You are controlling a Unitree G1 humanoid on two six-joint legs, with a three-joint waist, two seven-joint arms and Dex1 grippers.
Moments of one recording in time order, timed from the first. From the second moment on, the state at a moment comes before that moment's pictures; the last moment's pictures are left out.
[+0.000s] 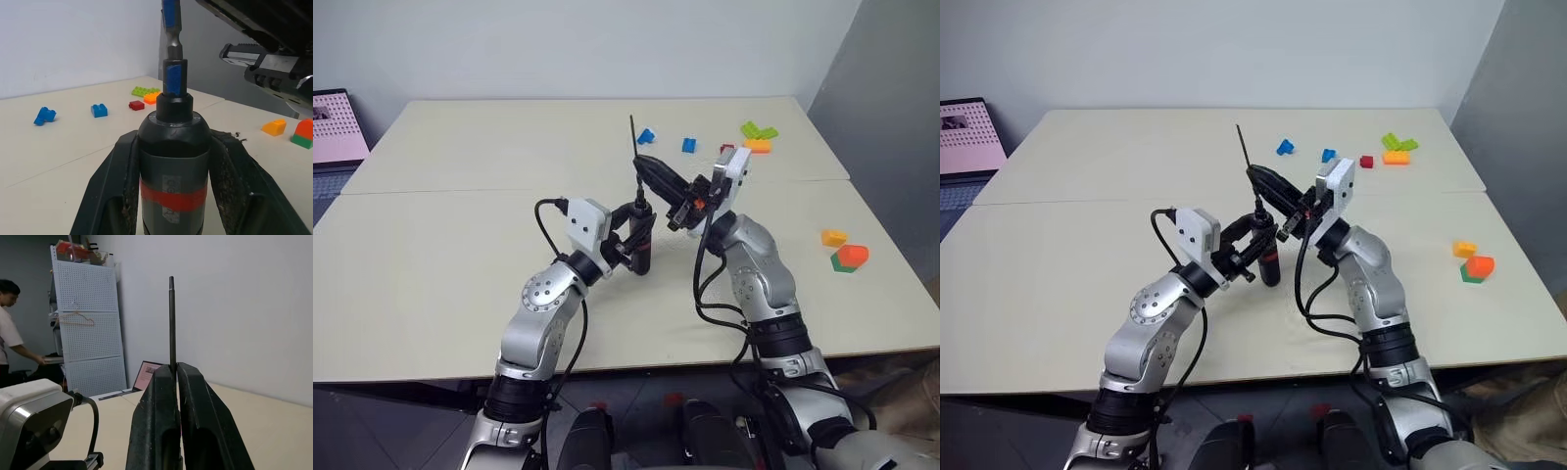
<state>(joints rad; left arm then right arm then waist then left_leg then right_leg) -0.32 0.20 -0.08 -0.21 -0.30 0.26 -0.47 -0.65 -0.04 0.05 0.11 0.46 0.08 0.74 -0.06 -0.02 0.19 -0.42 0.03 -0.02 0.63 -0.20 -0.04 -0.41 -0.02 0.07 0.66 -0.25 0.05</state>
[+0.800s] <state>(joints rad) -0.32 0.20 -0.08 -0.22 -0.29 0.26 -0.47 -0.63 -0.04 0.06 0.05 0.46 0.11 0.72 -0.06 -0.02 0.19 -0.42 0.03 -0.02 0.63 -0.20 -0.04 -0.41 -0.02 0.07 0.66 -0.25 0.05</state>
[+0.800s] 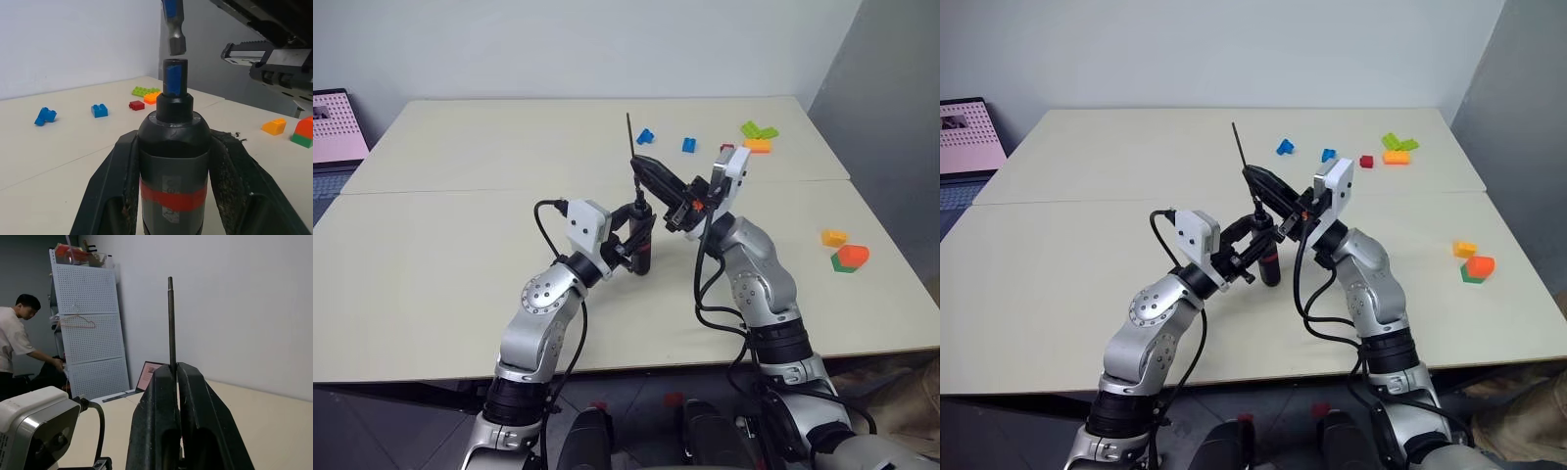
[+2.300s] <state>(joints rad) -0.31 0.21 -0.09 -0.22 -0.29 0.25 -0.47 -0.61 -0.19 0.05 -0.02 0.52 0.23 0.81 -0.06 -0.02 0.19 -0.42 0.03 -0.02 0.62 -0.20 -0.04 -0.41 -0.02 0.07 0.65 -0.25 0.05</state>
